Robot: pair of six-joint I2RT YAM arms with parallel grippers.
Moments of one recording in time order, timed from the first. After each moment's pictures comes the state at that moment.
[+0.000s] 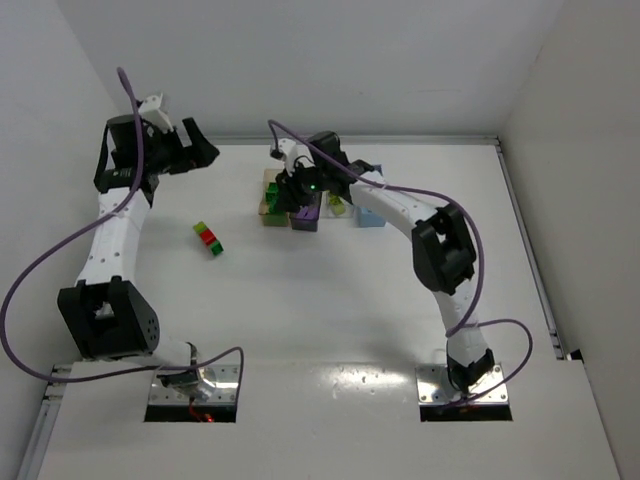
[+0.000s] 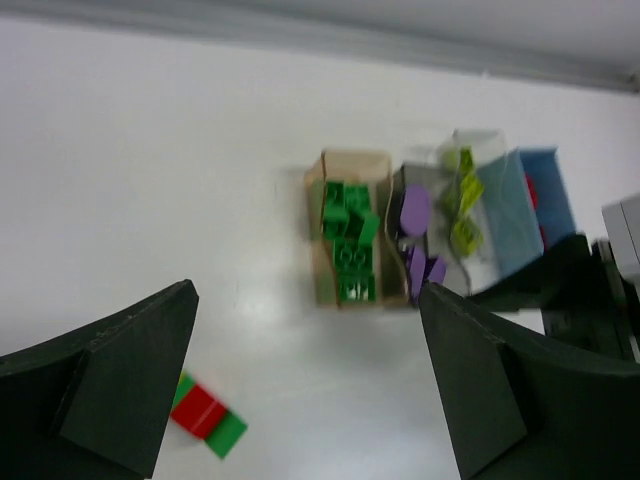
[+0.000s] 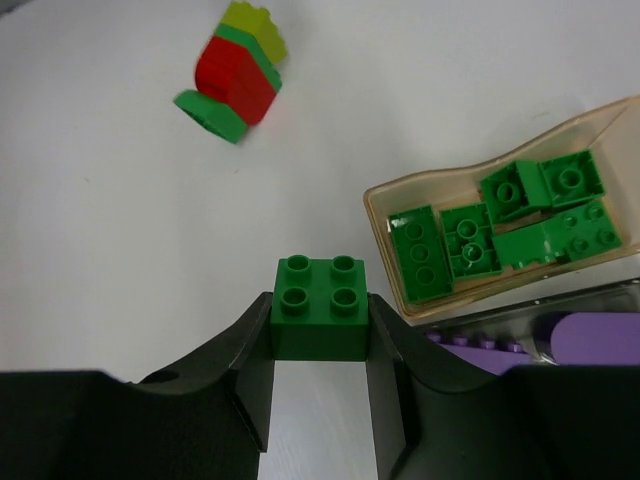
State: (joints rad) left arm 0.15 1.46 1.41 -0.33 0.42 -0.23; right arm 0.61 2.17 1.84 -0.29 -0.61 -0.20
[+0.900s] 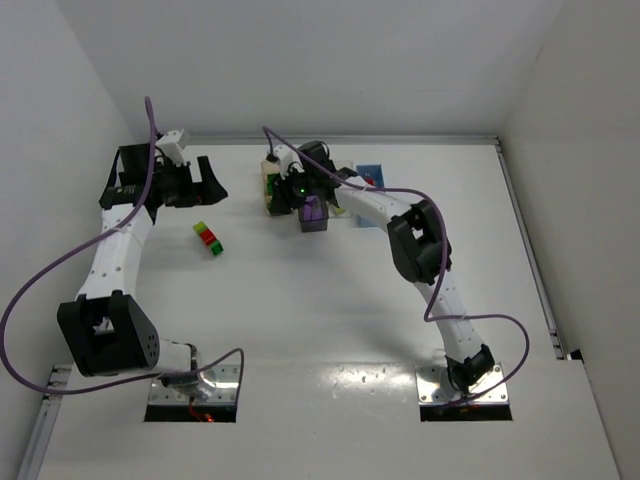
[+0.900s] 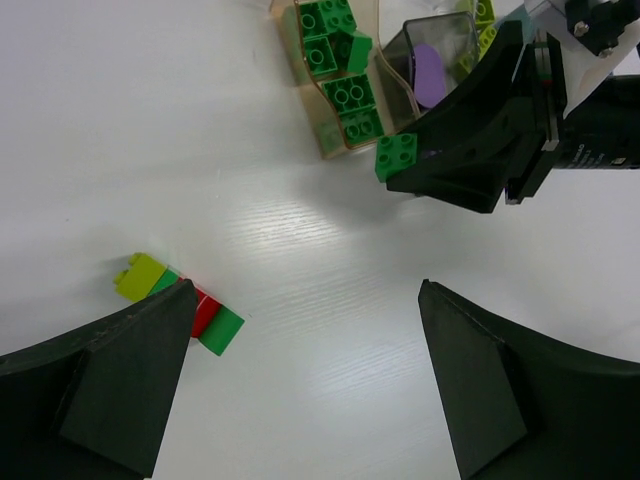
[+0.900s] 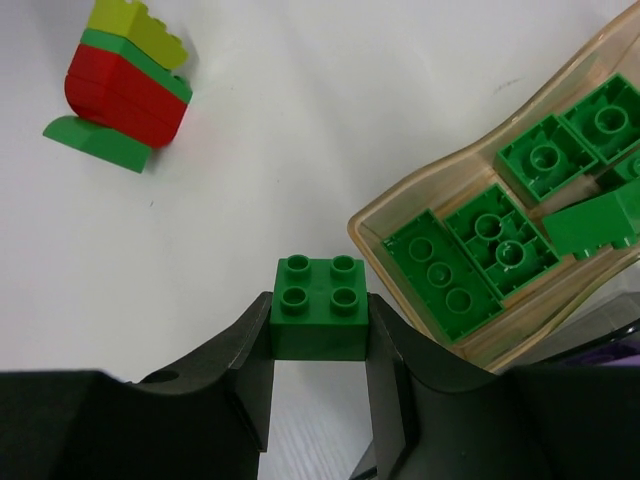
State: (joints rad) left arm 0.17 1.37 1.24 -0.54 0.50 -0.05; right arm 0.61 2.41 1.98 -0.21 -0.53 -0.09
